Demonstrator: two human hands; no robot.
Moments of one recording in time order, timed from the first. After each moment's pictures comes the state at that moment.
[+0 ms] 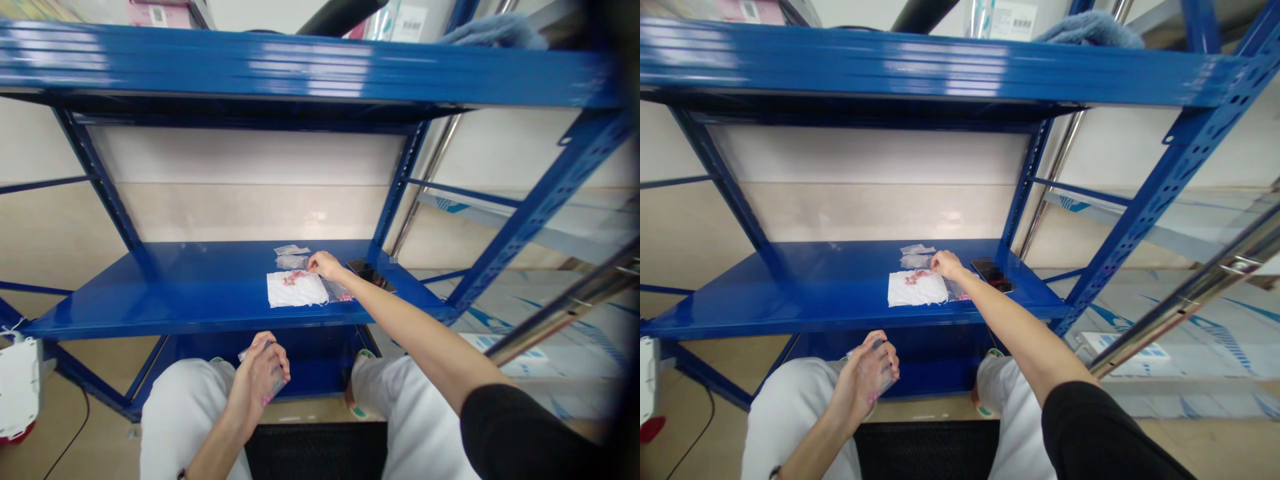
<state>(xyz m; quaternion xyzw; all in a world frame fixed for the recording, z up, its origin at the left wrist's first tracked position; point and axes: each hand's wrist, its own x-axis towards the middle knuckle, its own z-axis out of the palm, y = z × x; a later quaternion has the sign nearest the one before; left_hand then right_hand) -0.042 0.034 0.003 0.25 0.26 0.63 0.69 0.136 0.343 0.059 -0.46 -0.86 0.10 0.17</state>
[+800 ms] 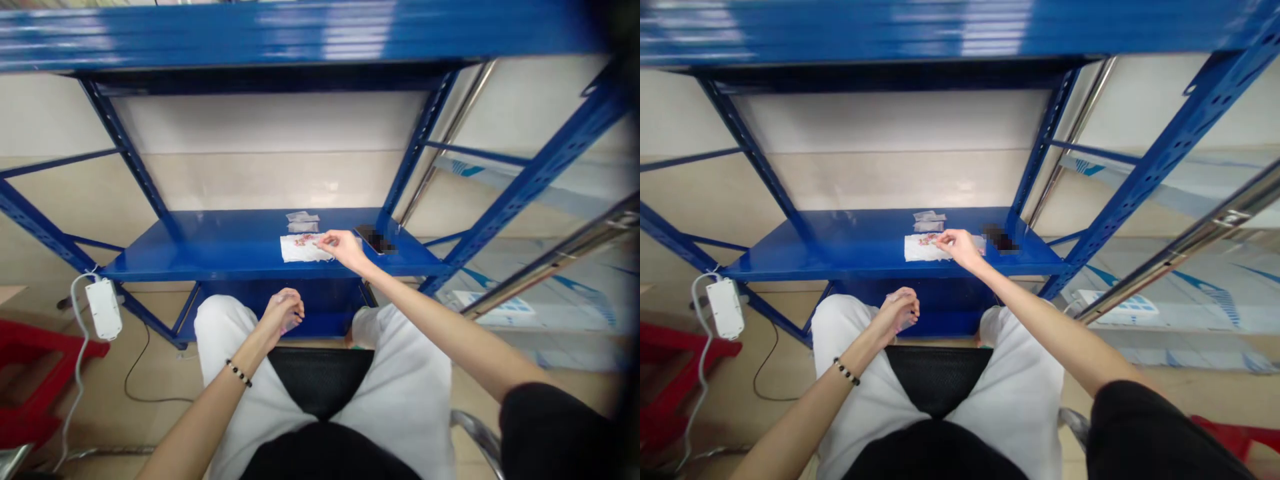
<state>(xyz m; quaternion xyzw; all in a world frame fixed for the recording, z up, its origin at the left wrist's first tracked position) -0.039 0.021 0.000 0.33 0.40 0.55 0.65 0.143 0.191 0.077 -0.37 -0.81 0.24 0.39</state>
